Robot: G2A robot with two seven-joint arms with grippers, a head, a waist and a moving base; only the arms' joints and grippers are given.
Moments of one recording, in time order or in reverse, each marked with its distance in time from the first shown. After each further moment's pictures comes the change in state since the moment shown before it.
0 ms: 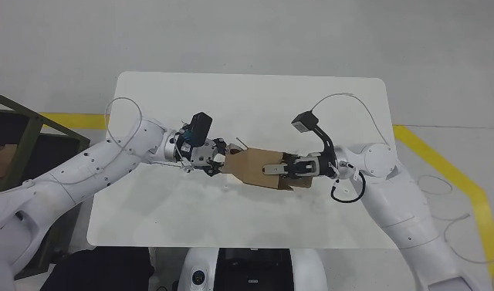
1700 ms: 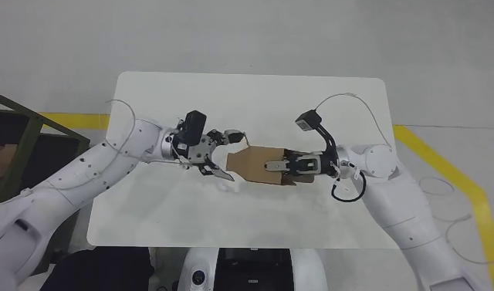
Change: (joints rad) left arm 0.139 0.004 -0.216 -0.014 0.088 0.003 0.003; right arm -0.002 0.012 0.000 0.025 0.007 -0.015 -0.033
